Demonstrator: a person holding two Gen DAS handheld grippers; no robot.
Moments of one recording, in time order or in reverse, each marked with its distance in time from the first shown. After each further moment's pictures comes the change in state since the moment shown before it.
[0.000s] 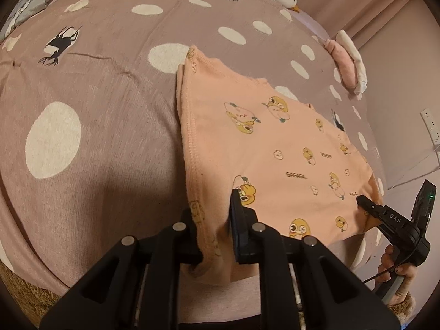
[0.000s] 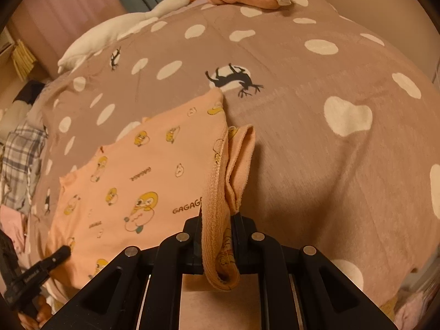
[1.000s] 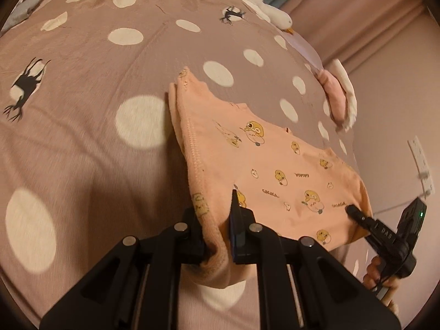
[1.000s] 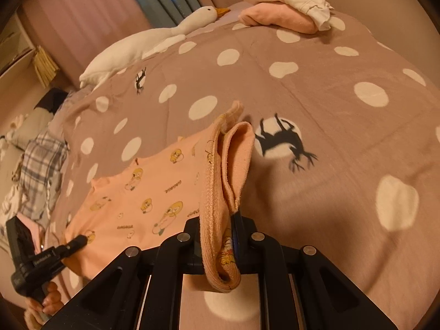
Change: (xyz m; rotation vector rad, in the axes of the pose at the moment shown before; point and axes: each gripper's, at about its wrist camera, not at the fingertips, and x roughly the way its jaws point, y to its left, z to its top) left arm 0.002 -0.006 0.070 -0.043 -0.066 -0.107; right arm -0.001 0.022 0.059 -0.063 -0.076 0.135
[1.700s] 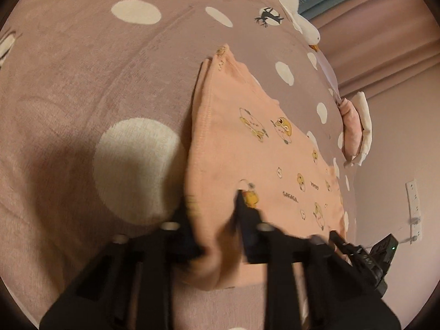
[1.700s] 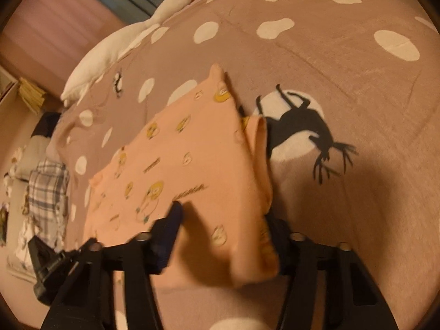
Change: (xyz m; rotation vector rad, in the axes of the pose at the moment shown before) left arm 0.068 0.044 0.059 -0.218 0.012 -0.055; right arm 0.086 -0.024 0.030 0.180 0.075 0.061
